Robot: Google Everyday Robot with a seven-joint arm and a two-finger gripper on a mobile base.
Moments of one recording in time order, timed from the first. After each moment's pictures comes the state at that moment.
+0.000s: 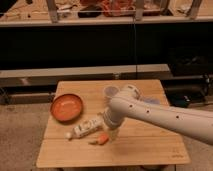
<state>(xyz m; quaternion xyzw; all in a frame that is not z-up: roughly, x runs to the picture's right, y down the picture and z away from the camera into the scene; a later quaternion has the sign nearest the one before) -0.003 0.202 0.721 -0.28 -0.21 -0.16 0.92</state>
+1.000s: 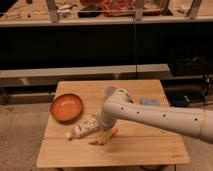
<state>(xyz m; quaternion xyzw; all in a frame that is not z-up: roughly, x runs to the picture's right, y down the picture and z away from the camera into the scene) -0.033 0.214 0.753 -0.28 -0.22 -0.15 0.92</state>
